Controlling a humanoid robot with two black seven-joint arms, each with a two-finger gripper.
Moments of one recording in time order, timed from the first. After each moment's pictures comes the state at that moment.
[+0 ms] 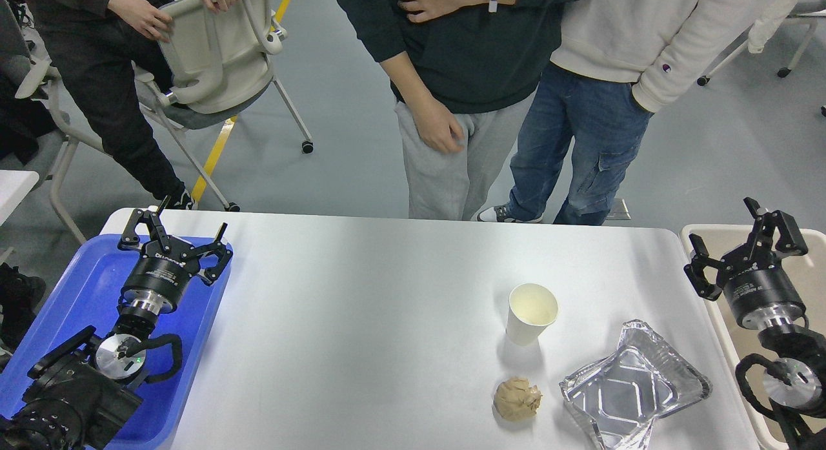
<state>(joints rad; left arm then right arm) -0.56 0.27 -0.94 -0.27 -0.14 -0.79 -0.32 0.27 -0.33 1.45 0.83 -0.58 0.27 0.33</state>
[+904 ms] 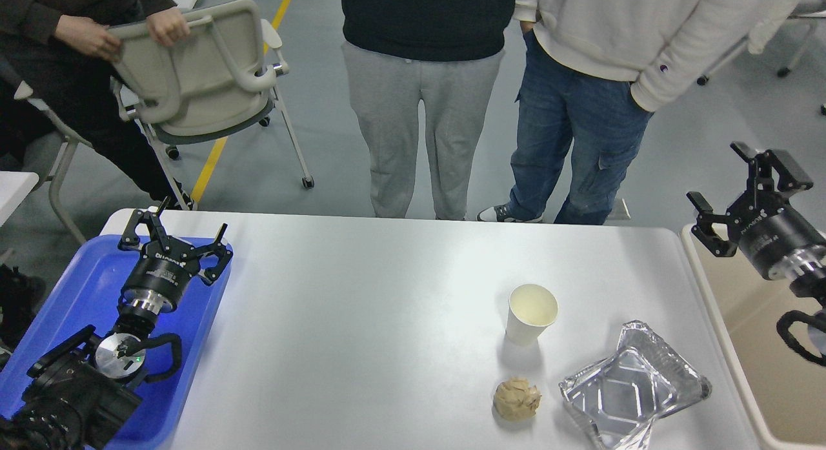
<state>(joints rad) -0.56 0.27 -0.94 -0.27 -0.14 -0.79 -0.32 0.40 -0.61 1.22 1.01 -0.55 0.28 0.19</state>
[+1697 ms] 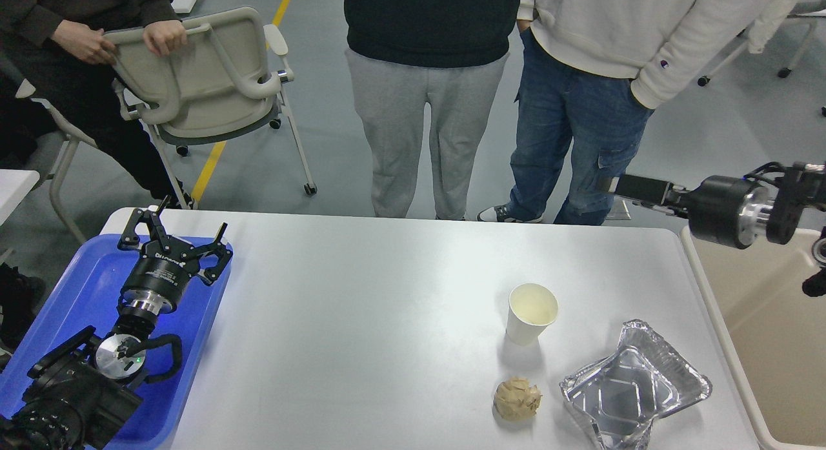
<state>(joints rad) -0.56 0.27 -0.94 -0.27 -0.14 -0.79 -0.32 0.87 -0.91 0.47 1.32 -1.26 0.29 0.20</state>
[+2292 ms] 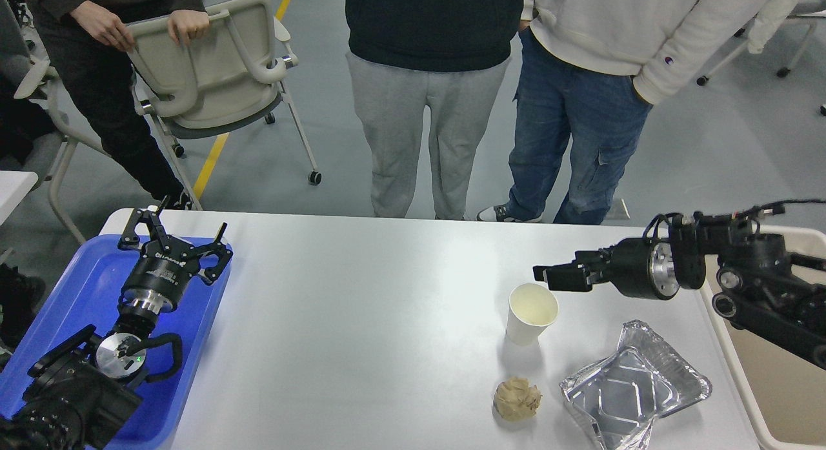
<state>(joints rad) -0.56 0.27 -0.94 -0.27 -0.14 -0.79 -0.32 0.93 -0.72 0.23 1.28 -1.58 0.27 0.20</state>
